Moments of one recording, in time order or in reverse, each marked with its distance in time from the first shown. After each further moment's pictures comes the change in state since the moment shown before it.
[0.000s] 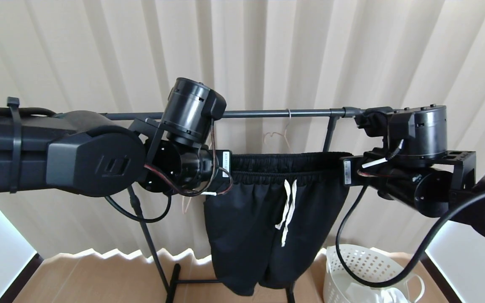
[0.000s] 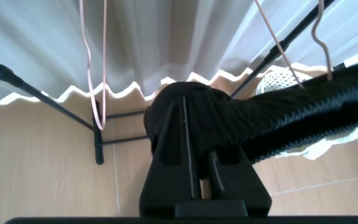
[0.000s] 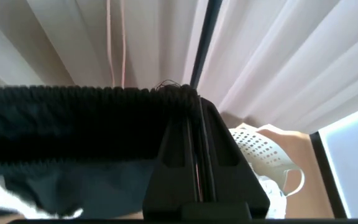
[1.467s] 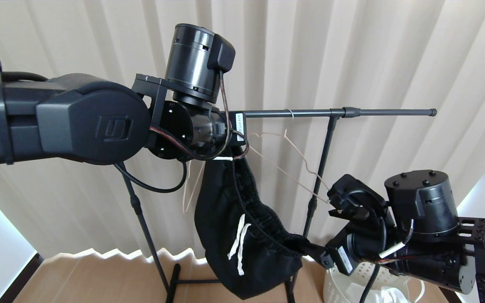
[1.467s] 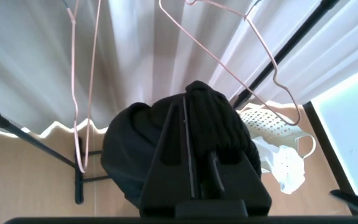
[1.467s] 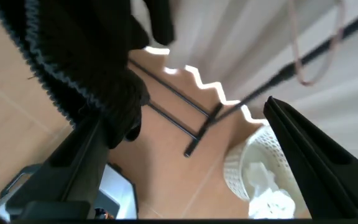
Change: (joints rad) left arm -0.041 0.030 -0.210 0.000 0.033 0.009; right arm 0.150 -0.070 0.342 -0.114 0.447 -0.220
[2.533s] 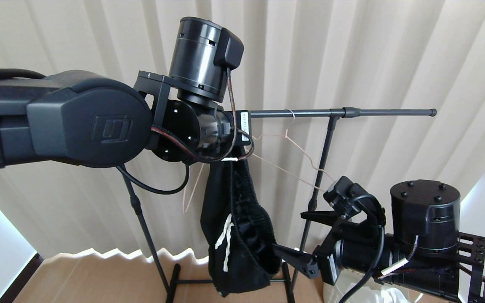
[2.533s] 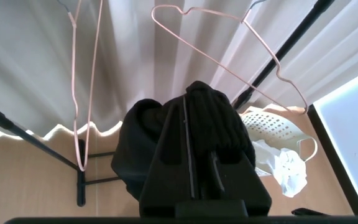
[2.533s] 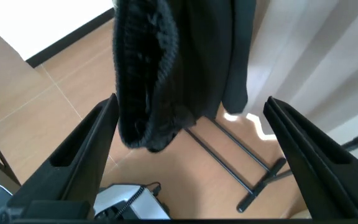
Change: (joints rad) left arm -0.037 -0.007 -0.007 0.009 0.050 0.000; right arm 0.041 0.051 0.094 -0.323 0.204 0.102
